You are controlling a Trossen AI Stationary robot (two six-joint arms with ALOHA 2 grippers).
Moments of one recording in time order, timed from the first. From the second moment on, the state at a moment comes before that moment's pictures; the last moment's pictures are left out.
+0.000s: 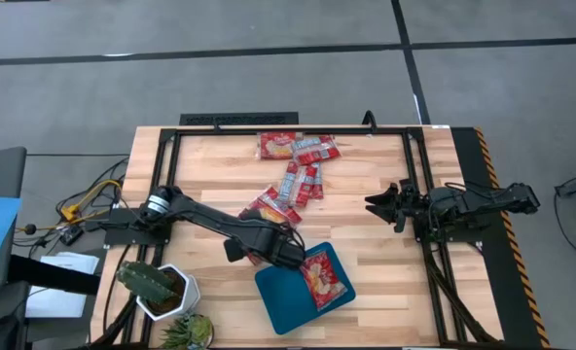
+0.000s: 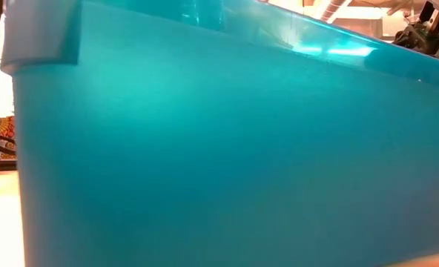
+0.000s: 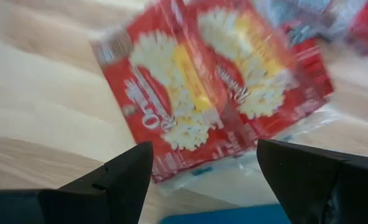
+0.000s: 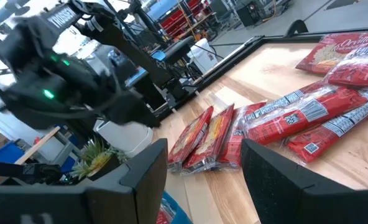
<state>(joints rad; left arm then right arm) -0.31 2.09 1.86 -1.46 -0.34 -2.26 0.15 0.05 0.04 -0.05 0.30 0.64</state>
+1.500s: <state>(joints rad) -0.14 2.05 1.54 -1.08 -0.20 -2.16 0.15 0.05 0.04 -0.05 0.31 0.57</state>
